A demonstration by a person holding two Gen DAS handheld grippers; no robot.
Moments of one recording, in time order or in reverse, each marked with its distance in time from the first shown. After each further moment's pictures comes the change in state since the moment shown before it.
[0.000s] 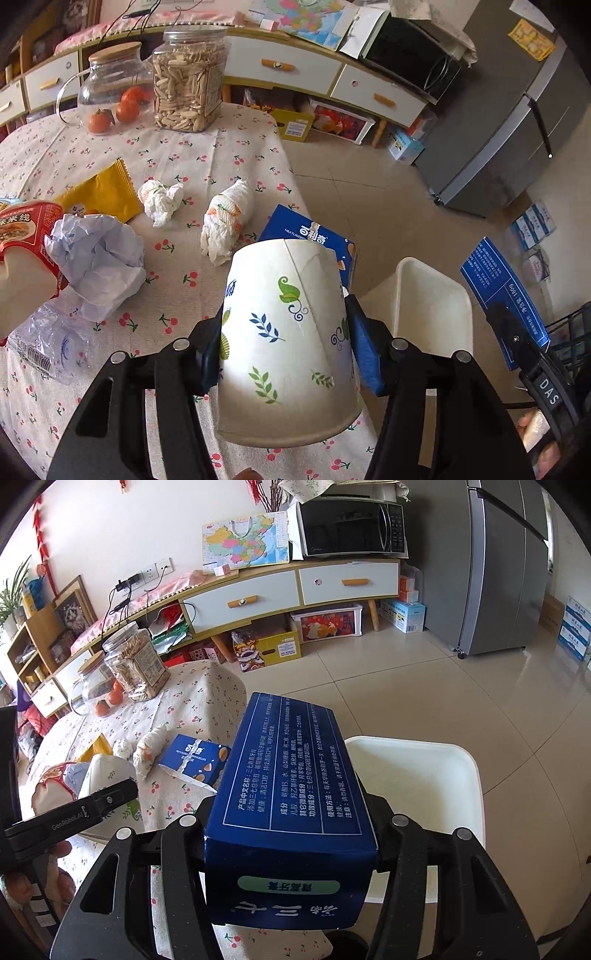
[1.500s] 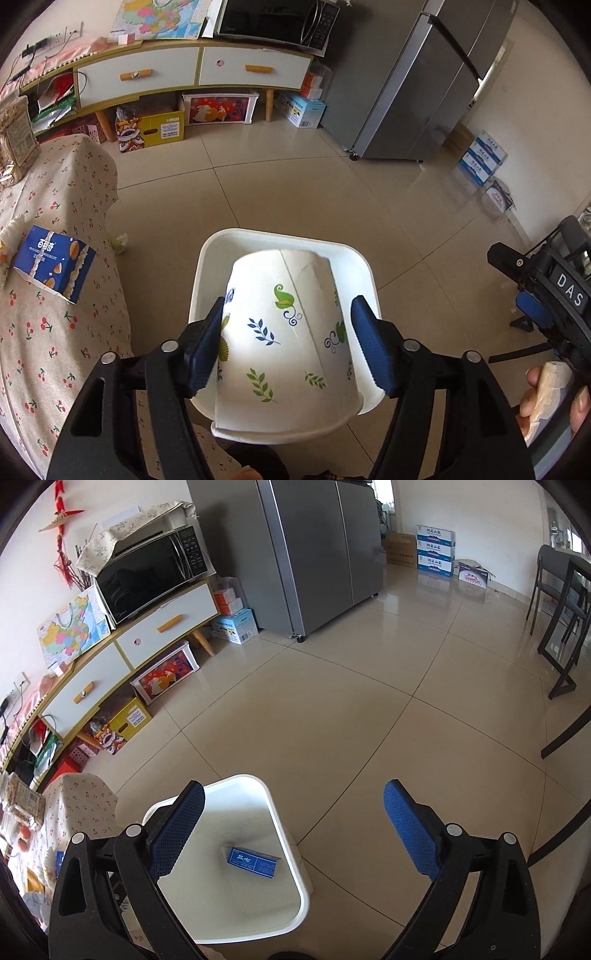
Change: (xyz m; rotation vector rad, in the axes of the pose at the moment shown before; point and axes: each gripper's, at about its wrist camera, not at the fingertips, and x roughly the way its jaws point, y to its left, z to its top) left arm 0.075 -0.234 -0.041 0.270 0.046 -0.157; right arm -0.038 -0.221 0.001 0.469 -0.051 -0.371
